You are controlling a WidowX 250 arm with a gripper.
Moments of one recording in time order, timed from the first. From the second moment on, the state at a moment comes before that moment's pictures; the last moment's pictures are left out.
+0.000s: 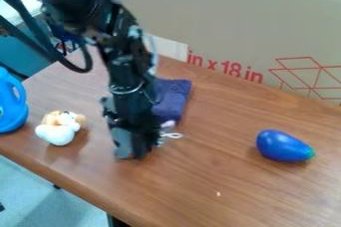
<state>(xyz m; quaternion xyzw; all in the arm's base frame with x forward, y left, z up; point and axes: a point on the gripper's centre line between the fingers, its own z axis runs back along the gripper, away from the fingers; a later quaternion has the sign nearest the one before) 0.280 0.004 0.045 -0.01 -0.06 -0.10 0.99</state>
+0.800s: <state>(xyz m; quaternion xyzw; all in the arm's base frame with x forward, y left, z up) 0.282 -0.151 0.061 -0.08 -0.02 -0.27 0.96</state>
